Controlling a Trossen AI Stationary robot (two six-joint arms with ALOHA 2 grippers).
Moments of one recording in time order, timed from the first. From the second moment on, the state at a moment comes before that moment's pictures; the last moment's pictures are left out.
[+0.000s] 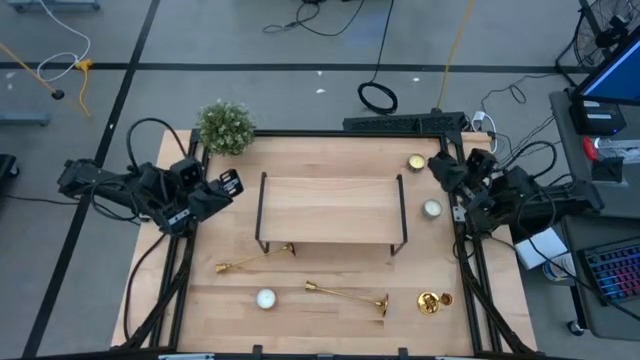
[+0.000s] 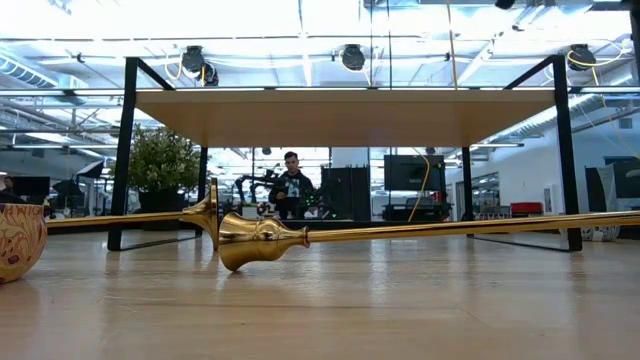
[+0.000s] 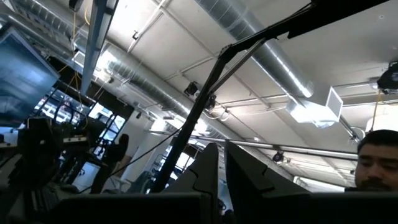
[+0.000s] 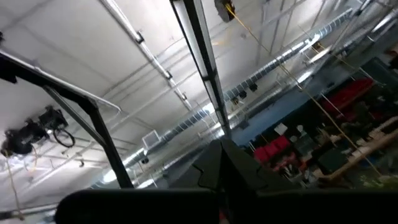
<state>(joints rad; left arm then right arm) -0.25 0.81 0.66 0.81 0.07 -0.58 0.08 0.57 0.47 0.77 0.26 0.52</state>
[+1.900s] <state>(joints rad) -0.24 0.91 0.66 0.69 -0.05 -0.70 -0.54 1.13 1.16 -1.17 0.30 0.85</state>
